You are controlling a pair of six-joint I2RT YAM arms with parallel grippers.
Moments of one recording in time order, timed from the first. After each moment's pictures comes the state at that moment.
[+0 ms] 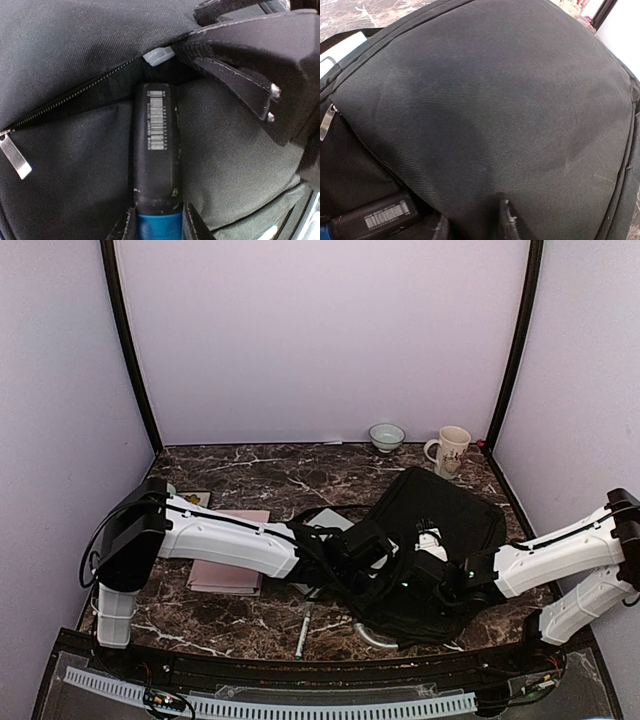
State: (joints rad) left arm -1.23 2.10 1.51 -0.35 -0.09 -0.30; right arm 1.17 1.38 0.57 -0.28 0.84 0.80
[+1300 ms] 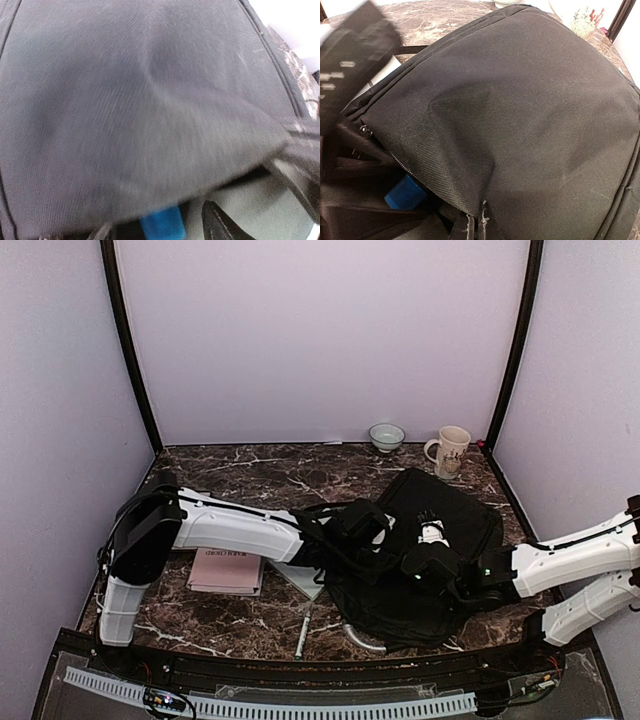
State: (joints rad) left arm -1.15 2.18 1.59 -0.22 -0.05 -0.40; right arm 1.19 1.27 0.56 -0.22 0.80 0.73
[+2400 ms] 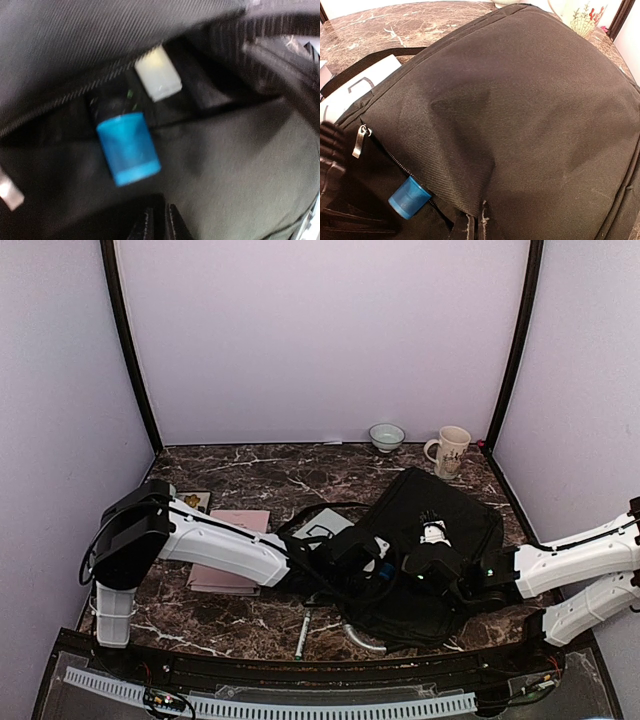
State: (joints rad) left arm -1.22 2.07 1.36 -0.10 -0.07 -0.39; right arm 1.19 1.25 0.55 -0.21 0.80 0.74
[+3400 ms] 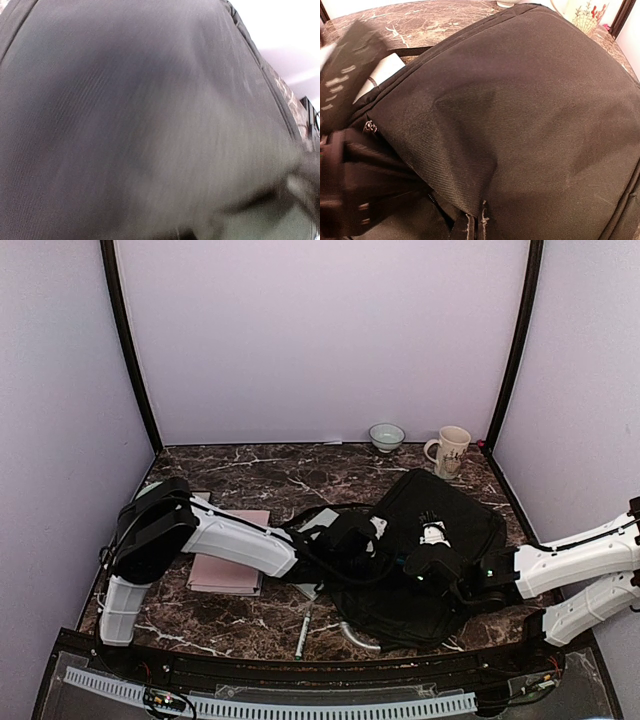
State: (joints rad) left arm -1.14 2.19 1.43 0.14 -0.05 -0.45; right arm 1.19 1.25 0.55 -0.21 0.79 0.74
